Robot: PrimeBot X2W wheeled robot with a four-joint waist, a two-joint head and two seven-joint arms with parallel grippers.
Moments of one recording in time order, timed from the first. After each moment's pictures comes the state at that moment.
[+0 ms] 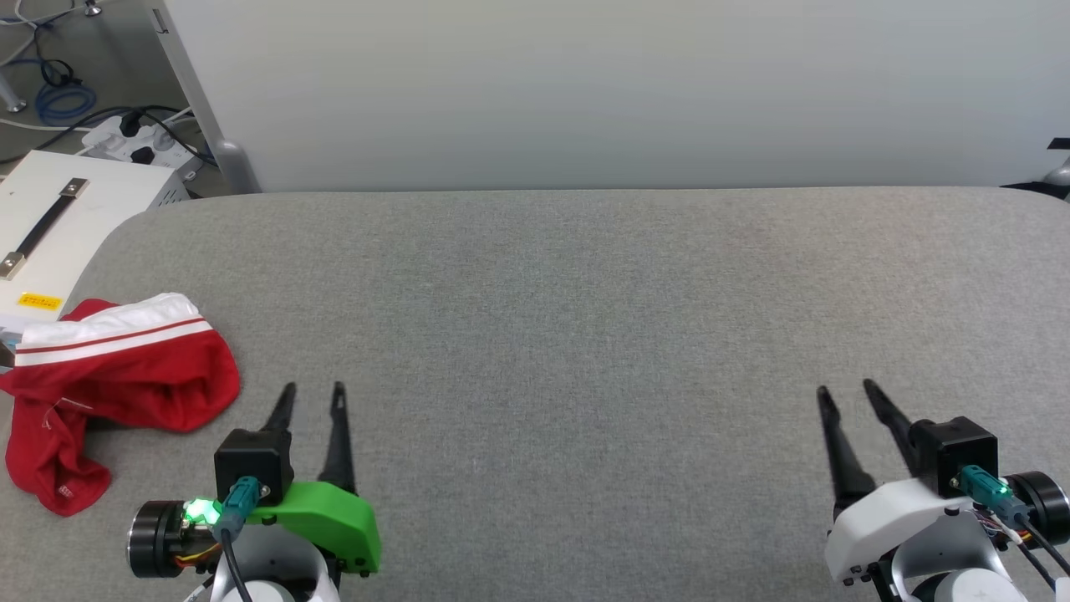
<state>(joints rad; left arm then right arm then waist) 0.01 0.06 0.00 0.00 -0.01 0.00 0.00 0.02 -0.05 0.00 0.00 0.01 0.13 0.00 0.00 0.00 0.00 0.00</state>
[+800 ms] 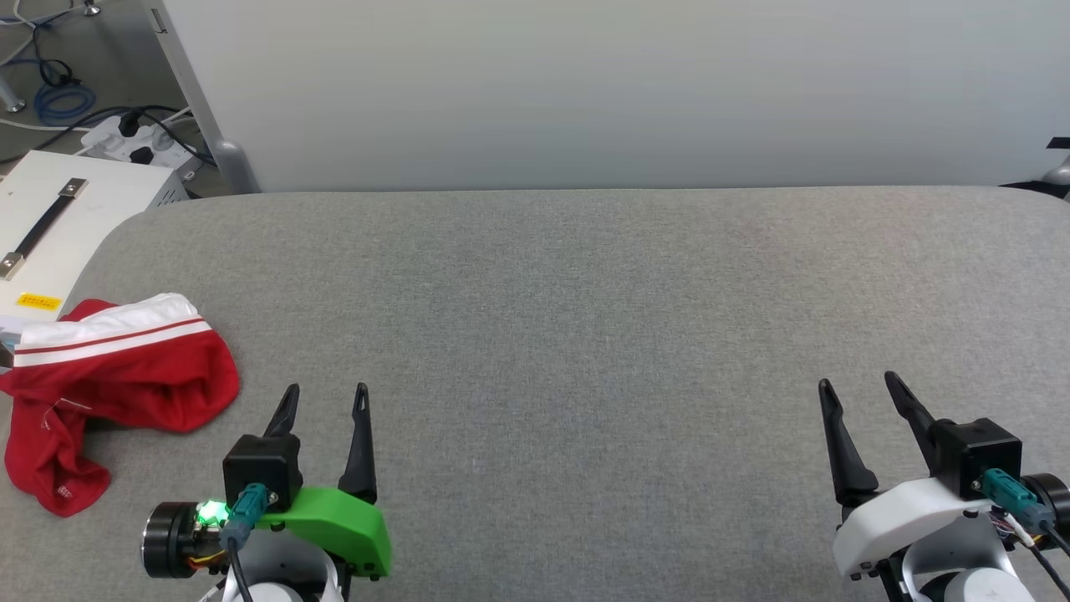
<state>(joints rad) 0.01 0.06 -0.02 0.03 -0.04 0.00 -0.04 0.02 -0.05 -0.02 0.00 0.06 0.13 -0.04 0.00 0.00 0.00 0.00</state>
